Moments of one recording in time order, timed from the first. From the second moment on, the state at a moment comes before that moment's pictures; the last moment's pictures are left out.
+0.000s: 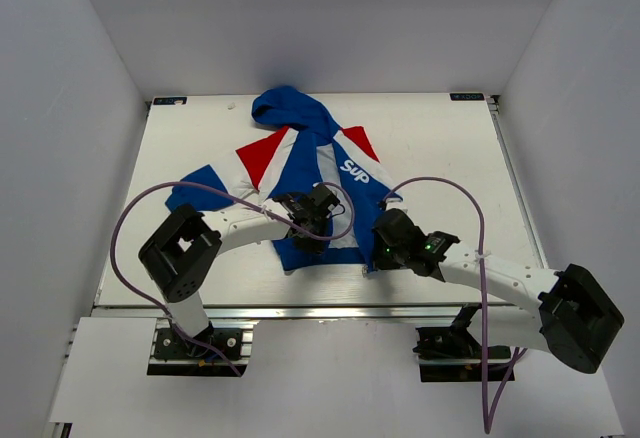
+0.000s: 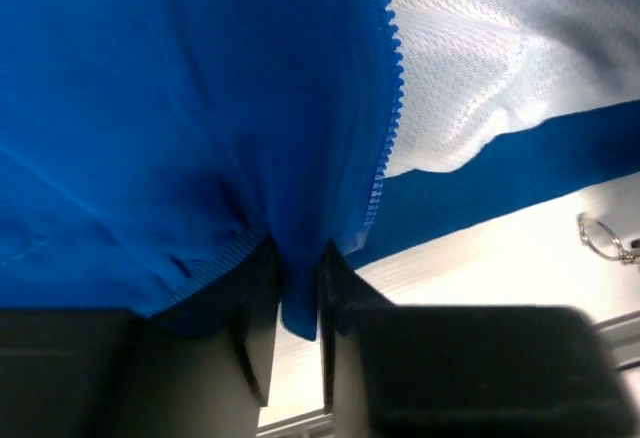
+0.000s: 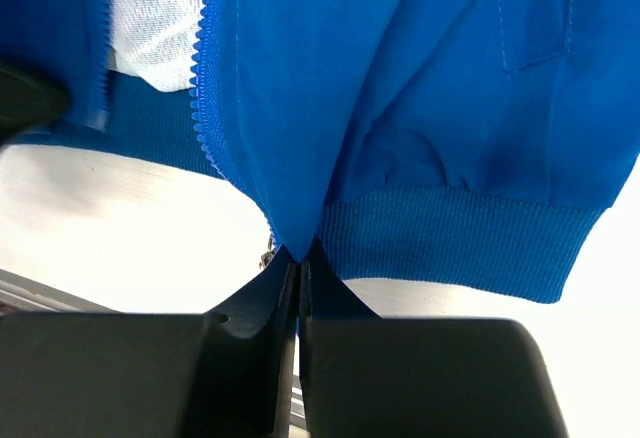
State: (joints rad) left arm -0.87 1.73 1.08 -0.53 -0.08 -0.53; right arm 0.85 1.17 0.58 -0.34 0.14 0.65
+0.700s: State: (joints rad) left arm -0.87 1.47 1.05 -0.42 -0.09 -0.54; right arm 0.80 1.07 0.51 -0.08 0.01 0.62
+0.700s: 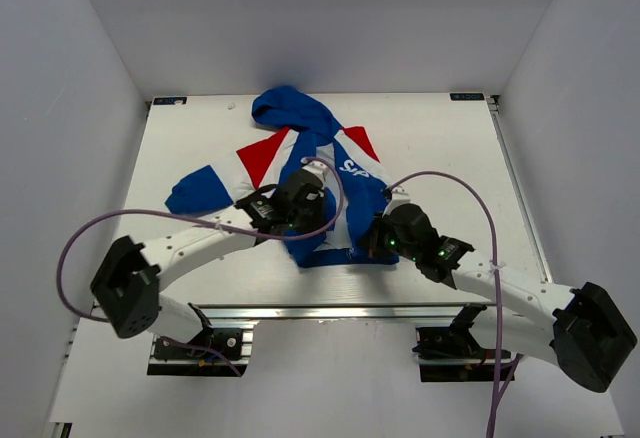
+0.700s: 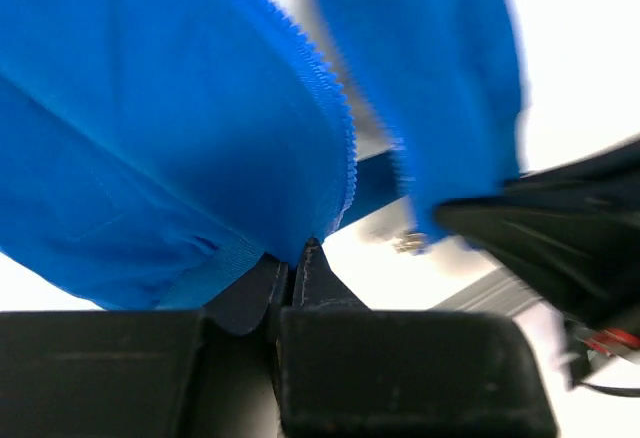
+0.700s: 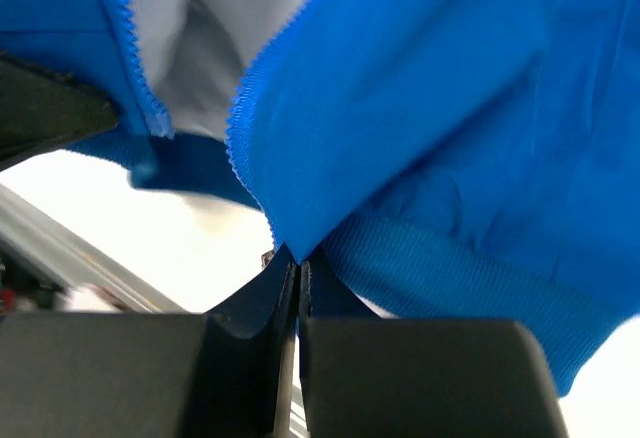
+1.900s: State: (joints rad) left arm -0.87 1.14 0.84 -0.01 0.02 -0.54; right arm 0.72 1.11 0.50 0.58 -0.05 0.53
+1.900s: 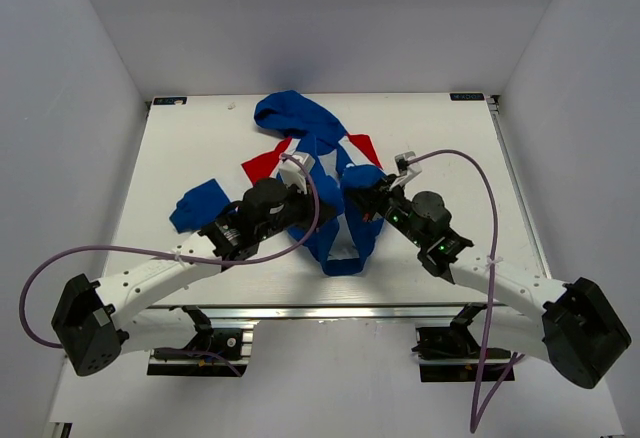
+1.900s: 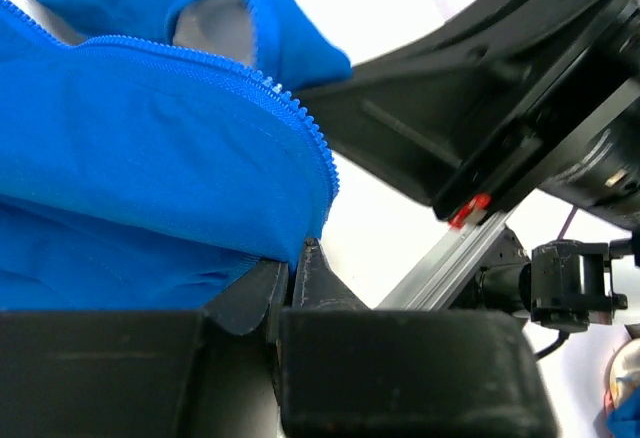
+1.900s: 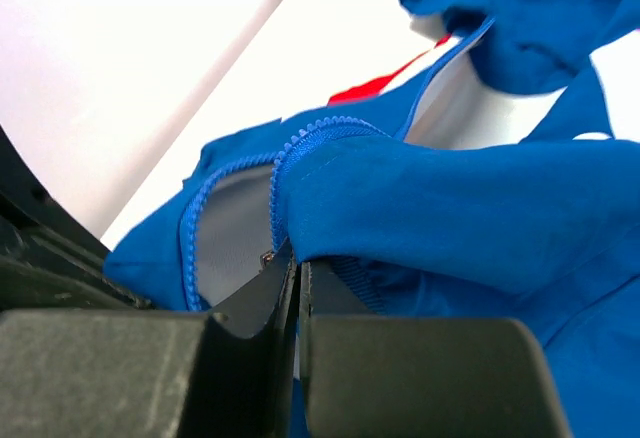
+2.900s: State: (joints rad) left arm -0.87 1.07 0.81 0.13 0.05 -0.35; right arm 0.70 0.86 0.50 0.38 -0.17 0.41
